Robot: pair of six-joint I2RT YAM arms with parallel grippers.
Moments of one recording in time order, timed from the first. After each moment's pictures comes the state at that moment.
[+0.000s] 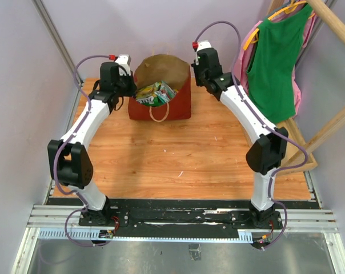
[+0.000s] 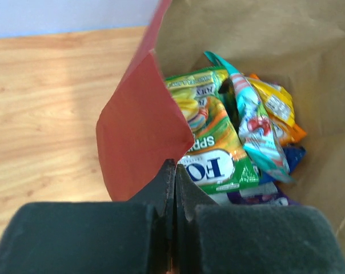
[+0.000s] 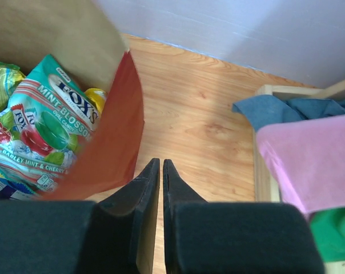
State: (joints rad) left arm -0.16 1.70 1.52 -0.24 0.13 -0.10; right arm 0.51 2.00 2.08 -0.56 0.32 0.02
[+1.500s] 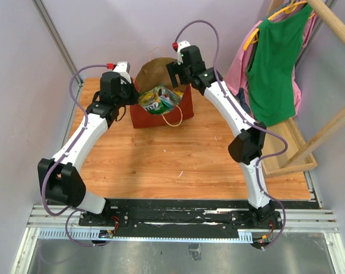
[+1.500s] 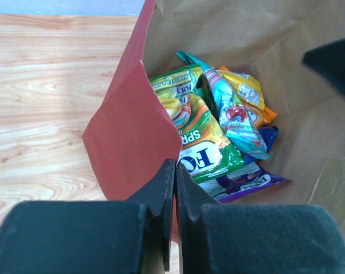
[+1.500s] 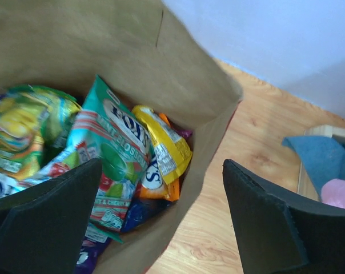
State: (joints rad) left arm -0.25 1.46 1.29 -0.22 0.04 -0.24; right arm 0.56 2.22 2.43 -0.69 0.19 -0.02
